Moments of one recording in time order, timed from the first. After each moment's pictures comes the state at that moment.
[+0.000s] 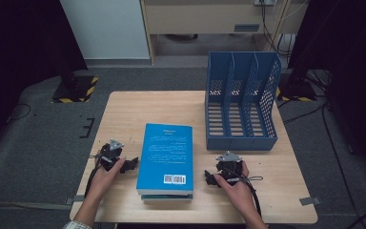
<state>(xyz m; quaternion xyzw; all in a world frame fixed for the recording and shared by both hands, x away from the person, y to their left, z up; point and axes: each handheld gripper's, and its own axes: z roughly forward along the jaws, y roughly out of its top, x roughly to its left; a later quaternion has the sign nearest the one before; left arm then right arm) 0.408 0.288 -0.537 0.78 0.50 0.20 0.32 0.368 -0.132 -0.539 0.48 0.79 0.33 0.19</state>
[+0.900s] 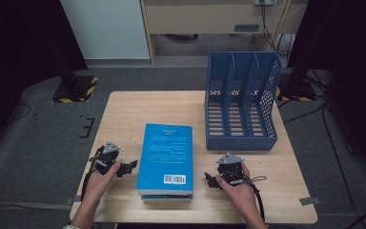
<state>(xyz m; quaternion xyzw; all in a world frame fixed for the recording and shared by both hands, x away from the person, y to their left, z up) 0.380 0.288 -0.508 0.78 0.48 0.18 0.36 0.355 -0.135 -0.525 0.43 0.81 0.35 0.18</state>
